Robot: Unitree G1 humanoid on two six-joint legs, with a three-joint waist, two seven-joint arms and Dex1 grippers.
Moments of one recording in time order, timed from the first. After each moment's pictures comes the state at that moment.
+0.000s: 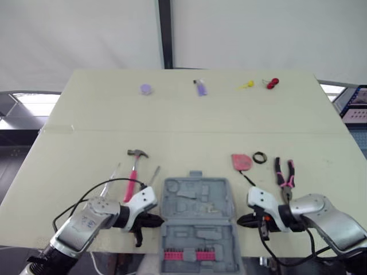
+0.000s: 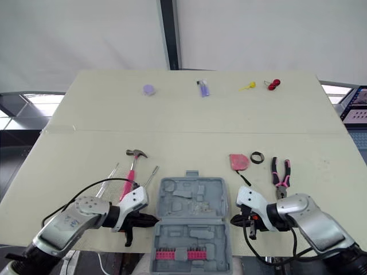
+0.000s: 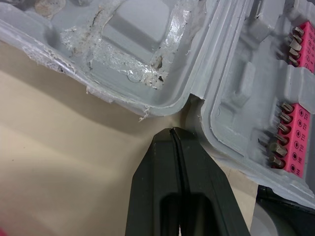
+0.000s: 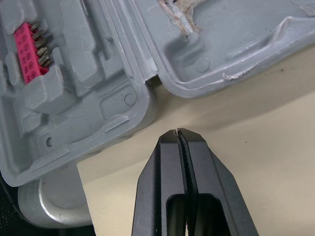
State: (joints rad) left arm -0.08 0.73 -0.29 -0.35 -0.23 0.79 -0.89; right arm -0.05 -0.93 0.23 -0.31 0.27 0.66 1.10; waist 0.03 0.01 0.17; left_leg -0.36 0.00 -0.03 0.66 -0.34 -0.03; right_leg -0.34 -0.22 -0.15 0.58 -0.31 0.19
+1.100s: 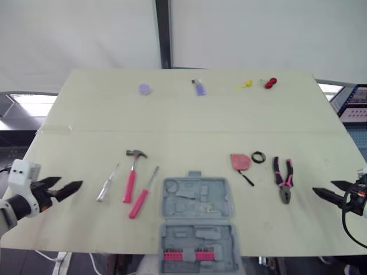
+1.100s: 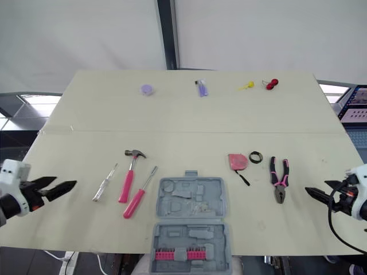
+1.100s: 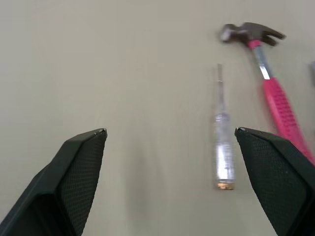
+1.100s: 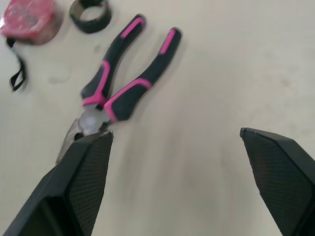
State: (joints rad) left arm 0.09 0.77 0.67 -0.04 -0.42 0.75 -0.65; right arm -0.02 -0.93 -0.50 0.44 0.41 0.37 0.99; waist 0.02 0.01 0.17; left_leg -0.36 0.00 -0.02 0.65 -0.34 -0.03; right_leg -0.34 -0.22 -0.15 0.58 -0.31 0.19
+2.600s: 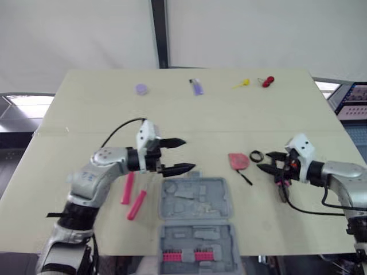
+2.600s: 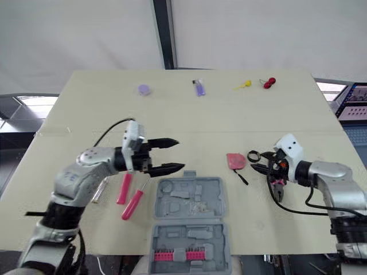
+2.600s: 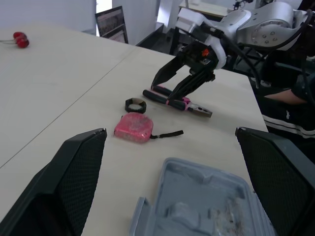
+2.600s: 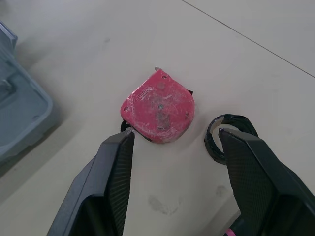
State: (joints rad) left arm -0.53 0.45 -0.16 -0.09 -0.47 0.46 -0.93; right arm -0.34 -0.83 -0.05 0.17 0.30 0.40 0.97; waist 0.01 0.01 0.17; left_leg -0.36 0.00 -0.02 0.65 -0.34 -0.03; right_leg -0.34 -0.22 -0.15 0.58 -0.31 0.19
